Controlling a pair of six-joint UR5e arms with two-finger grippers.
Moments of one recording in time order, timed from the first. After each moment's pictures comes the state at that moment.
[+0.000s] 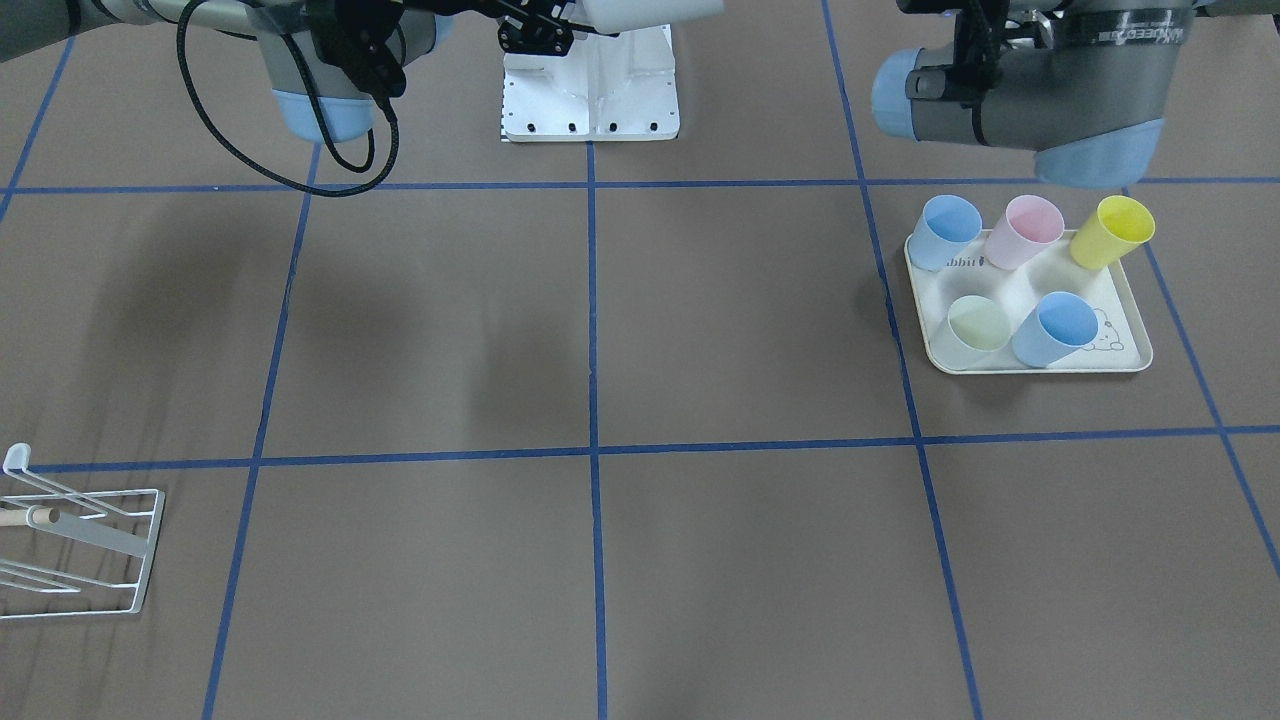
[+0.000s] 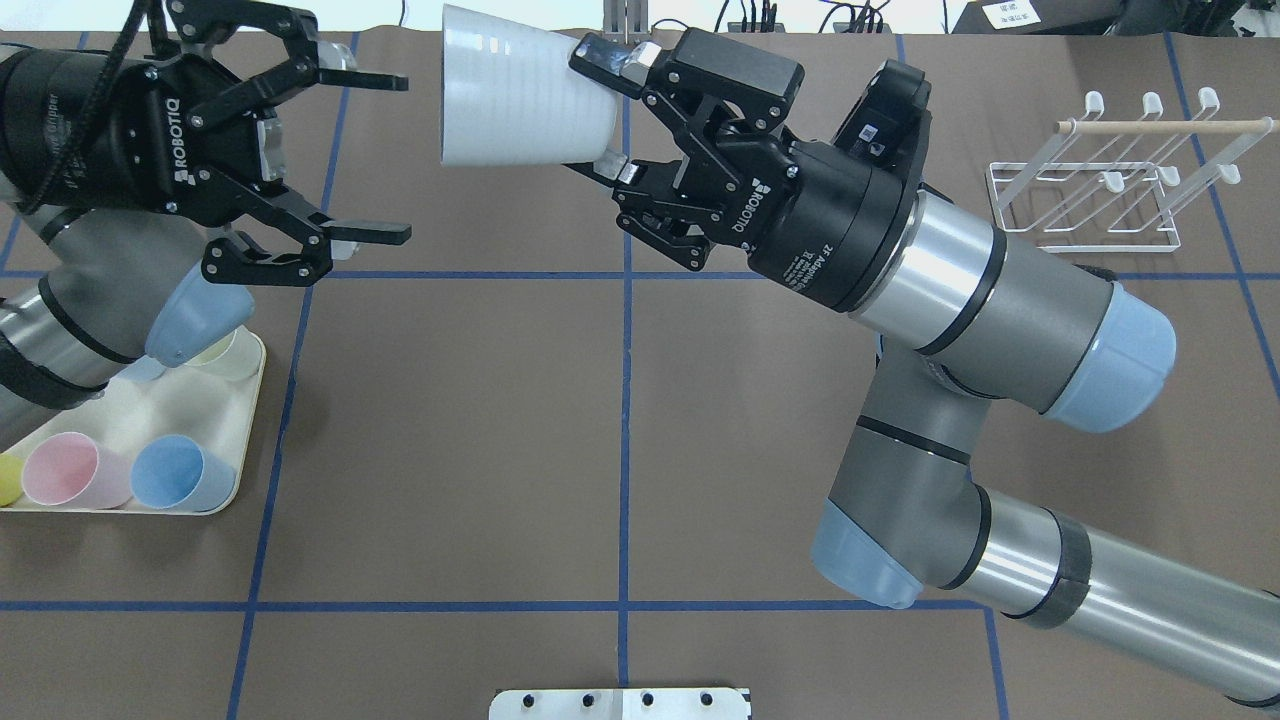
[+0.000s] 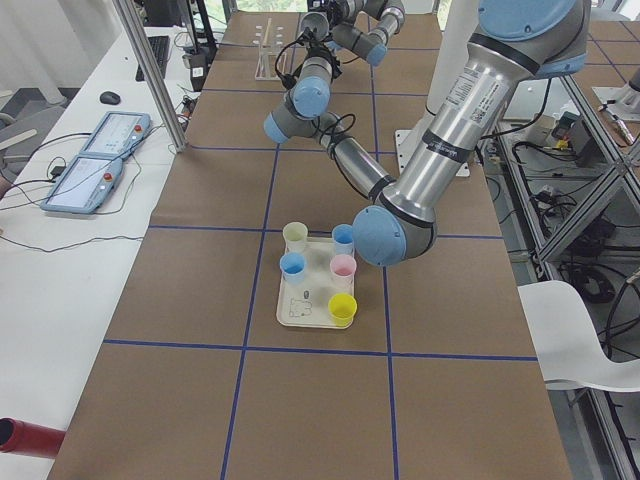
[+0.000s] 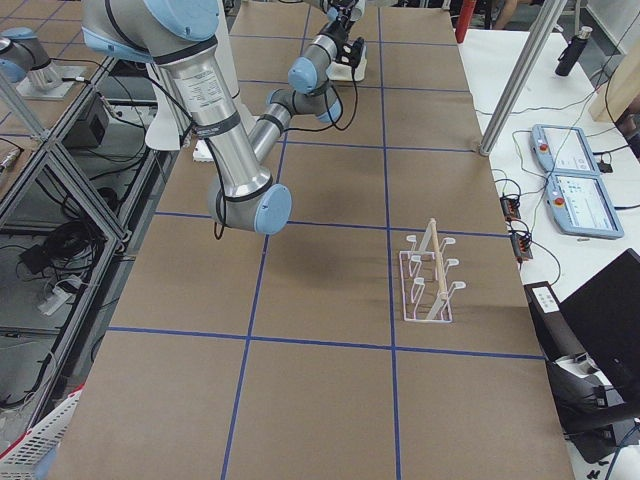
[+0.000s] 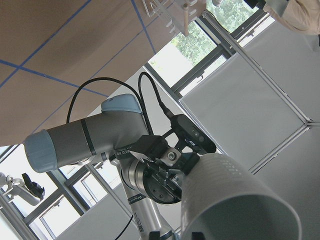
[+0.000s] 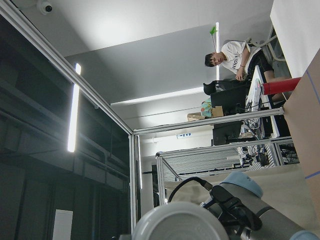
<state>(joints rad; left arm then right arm) -0.94 -2.10 -1.72 -3.44 -2.24 -3.05 0.54 -1.00 1.80 0.03 1.47 2.07</state>
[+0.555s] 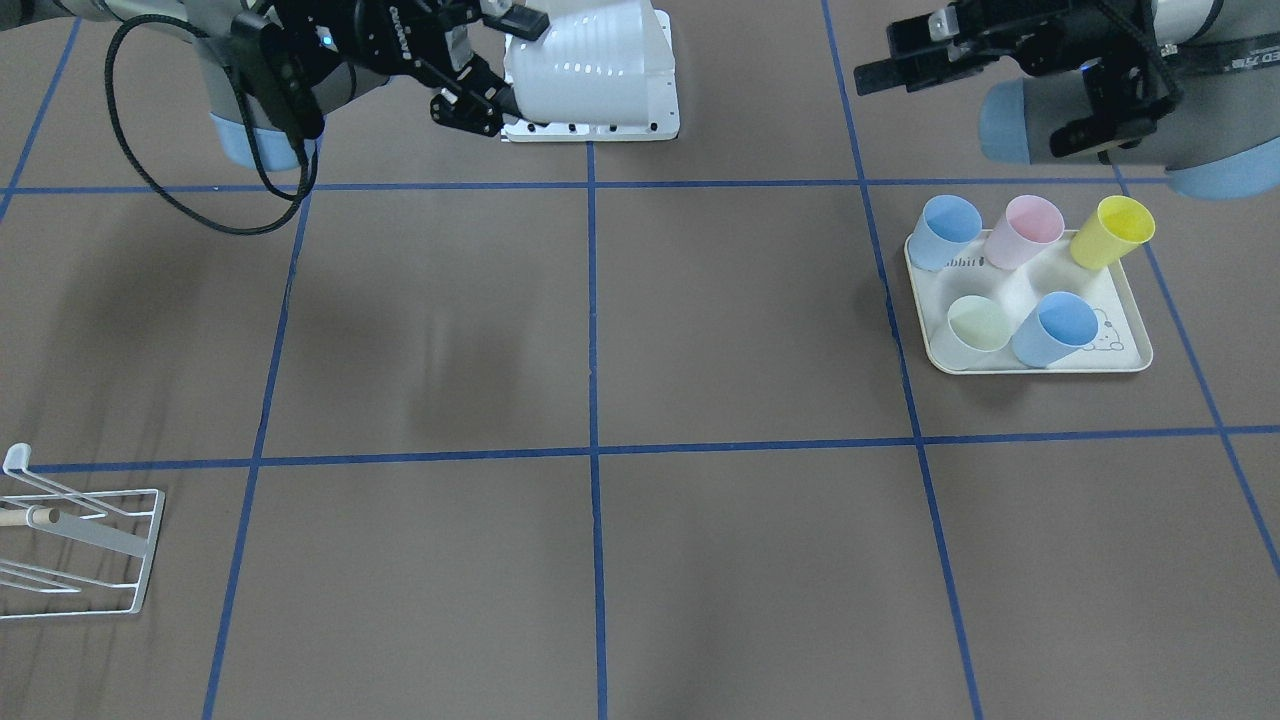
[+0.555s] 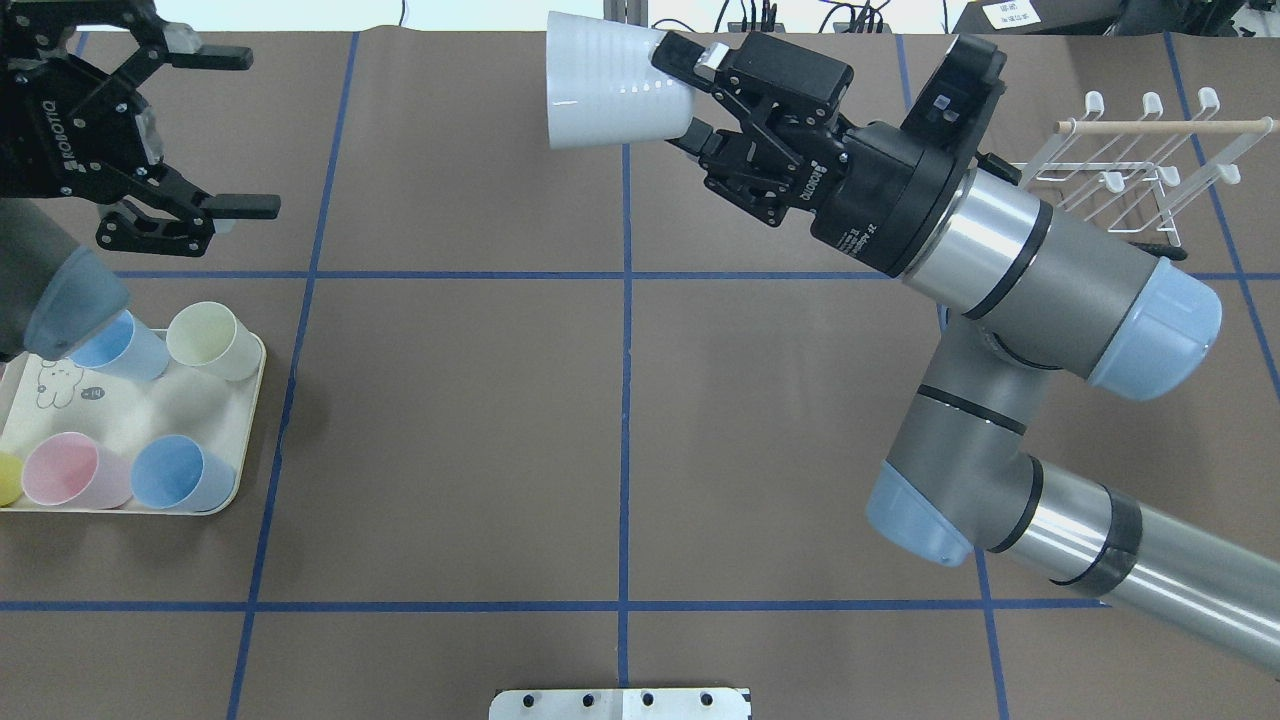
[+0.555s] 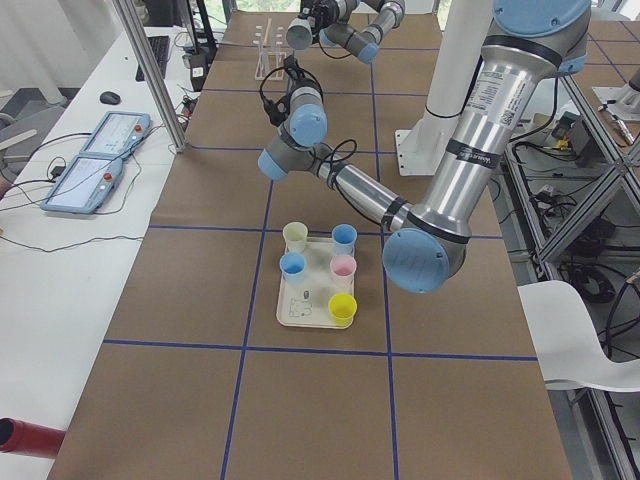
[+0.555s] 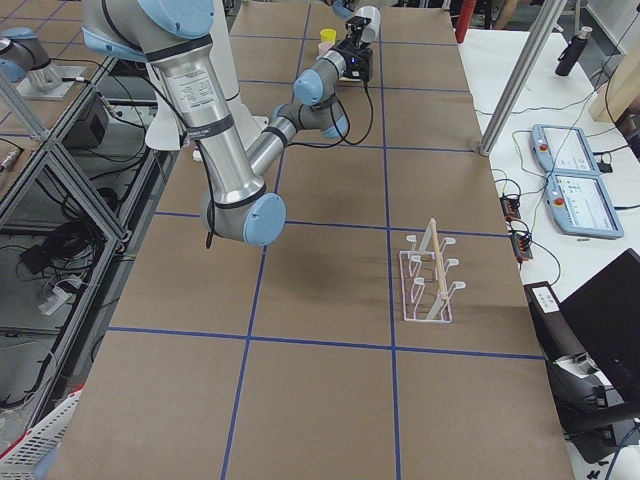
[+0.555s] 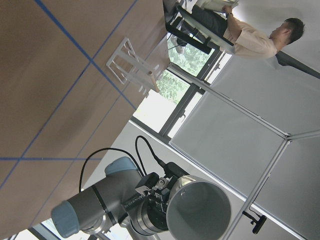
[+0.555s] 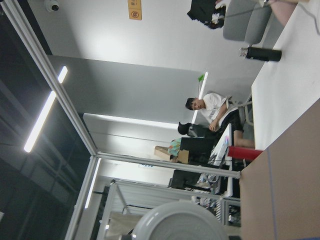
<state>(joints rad) -1.04 -1.92 -1.71 -3.39 -2.27 -2.64 0.63 -1.09 1.78 -0.06 1.47 1.81</state>
